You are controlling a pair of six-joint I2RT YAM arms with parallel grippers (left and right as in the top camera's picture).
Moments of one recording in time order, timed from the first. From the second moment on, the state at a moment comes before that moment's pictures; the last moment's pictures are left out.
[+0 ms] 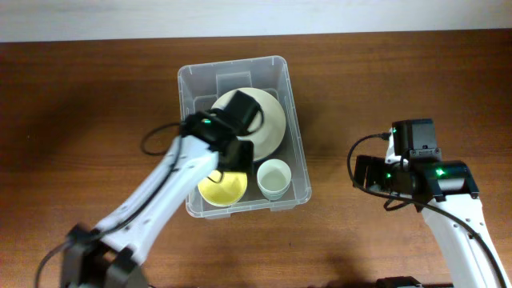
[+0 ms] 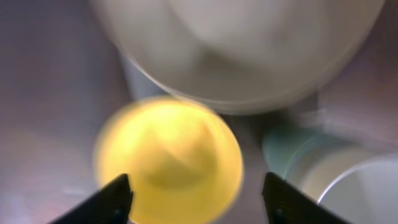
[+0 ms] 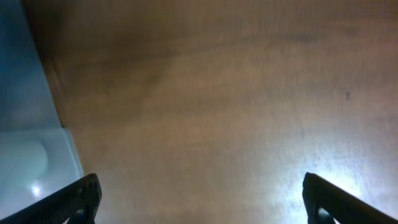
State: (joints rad) left arm -0.53 1.65 1.43 -1.09 -0.09 -0.47; right arm 0.04 1.18 1.00 -1.00 0.02 0.24
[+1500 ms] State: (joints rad) left arm 0.20 0.43 0.86 -0.83 -0.01 -0.11; right arm 0.04 0.51 0.64 -0.58 0.08 0.10
